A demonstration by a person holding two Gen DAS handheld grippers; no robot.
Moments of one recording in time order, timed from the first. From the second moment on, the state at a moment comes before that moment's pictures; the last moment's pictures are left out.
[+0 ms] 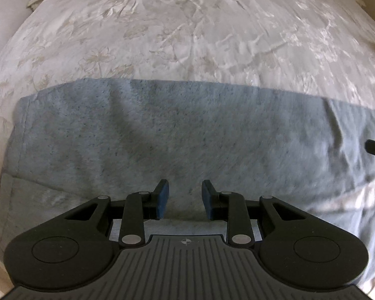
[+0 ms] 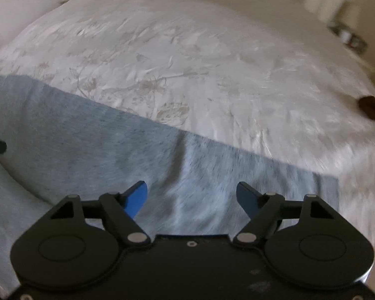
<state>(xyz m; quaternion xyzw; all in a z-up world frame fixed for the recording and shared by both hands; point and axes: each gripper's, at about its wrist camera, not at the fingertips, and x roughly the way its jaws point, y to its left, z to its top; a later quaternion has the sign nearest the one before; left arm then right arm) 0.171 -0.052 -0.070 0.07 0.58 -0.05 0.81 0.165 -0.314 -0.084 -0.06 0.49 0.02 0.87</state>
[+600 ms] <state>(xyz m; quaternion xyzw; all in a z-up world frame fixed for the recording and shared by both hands) 0.249 -0.074 -0.095 0.04 0.61 -0.03 0.79 0.306 -0.358 -0.165 -0.19 0.55 0.28 0.76</state>
